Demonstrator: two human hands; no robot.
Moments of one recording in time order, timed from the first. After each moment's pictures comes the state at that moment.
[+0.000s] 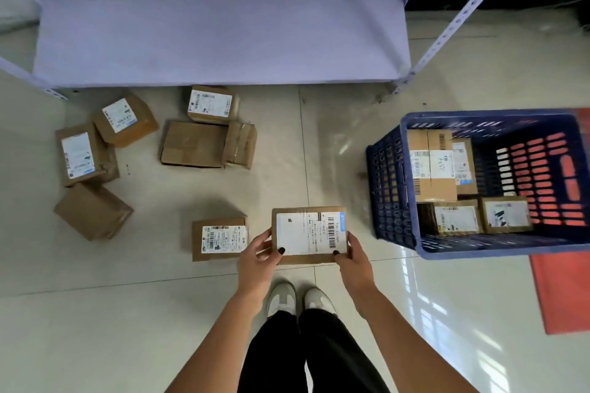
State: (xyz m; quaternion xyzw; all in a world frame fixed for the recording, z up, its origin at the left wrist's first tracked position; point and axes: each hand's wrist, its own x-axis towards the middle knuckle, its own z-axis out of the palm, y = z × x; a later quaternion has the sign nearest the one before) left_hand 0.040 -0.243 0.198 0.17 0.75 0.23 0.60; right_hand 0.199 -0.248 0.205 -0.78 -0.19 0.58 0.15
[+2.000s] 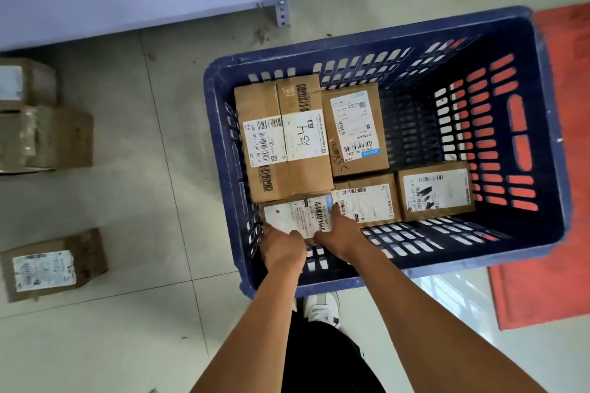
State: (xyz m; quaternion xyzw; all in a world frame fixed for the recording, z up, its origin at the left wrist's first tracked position) left_hand 0.452 -0.196 0.031 0.23 0.84 -0.06 0.49; right_hand 0.556 -0.193 0.016 -0.71 -0.37 0.59 -0.13
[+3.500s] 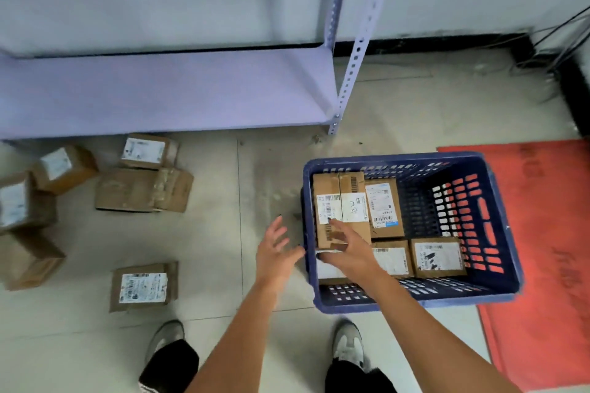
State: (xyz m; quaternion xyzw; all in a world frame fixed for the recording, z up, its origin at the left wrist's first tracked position) left_hand 0.310 -0.150 0.219 0.20 0.70 0.27 0.63; right_hand 0.454 -0.145 0.229 -0.69 -0.34 0.63 0.13
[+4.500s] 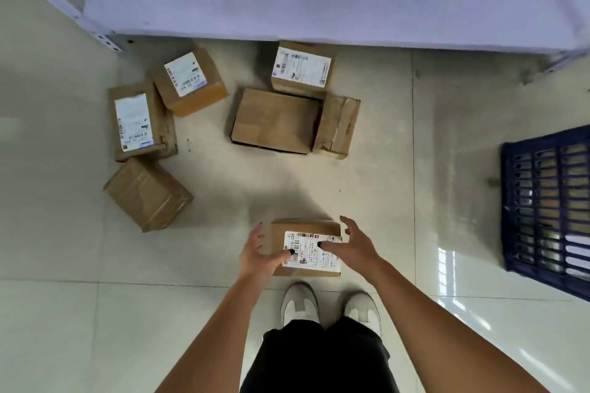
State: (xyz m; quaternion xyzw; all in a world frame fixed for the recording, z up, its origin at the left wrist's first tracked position) left_hand -0.181 -0.221 0.005 0.15 0.79 0.13 0.58; right_hand -0.002 -0.180 0.006 -0.71 -0.33 0.62 -0.06
